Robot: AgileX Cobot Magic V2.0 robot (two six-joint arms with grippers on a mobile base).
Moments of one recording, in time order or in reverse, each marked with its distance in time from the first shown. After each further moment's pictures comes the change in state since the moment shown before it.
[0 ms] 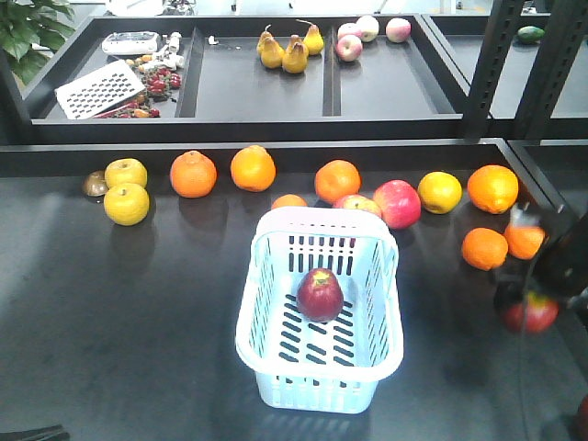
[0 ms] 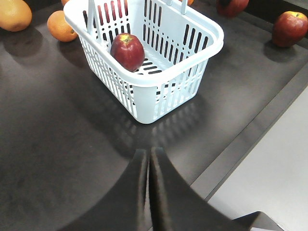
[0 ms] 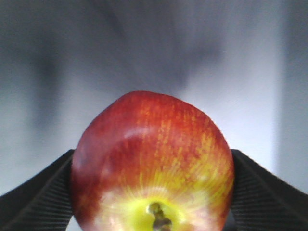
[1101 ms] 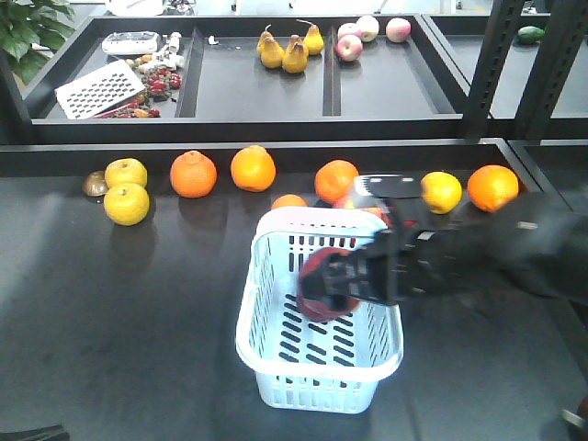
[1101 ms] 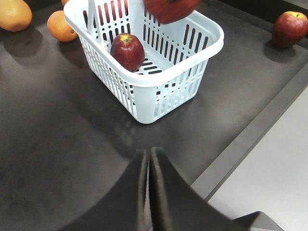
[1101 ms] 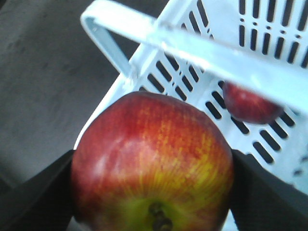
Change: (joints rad) left arm 0.000 0.000 0.000 0.000 0.000 0.000; right arm 0.591 -0.298 0.246 0.723 -0.311 -0.406
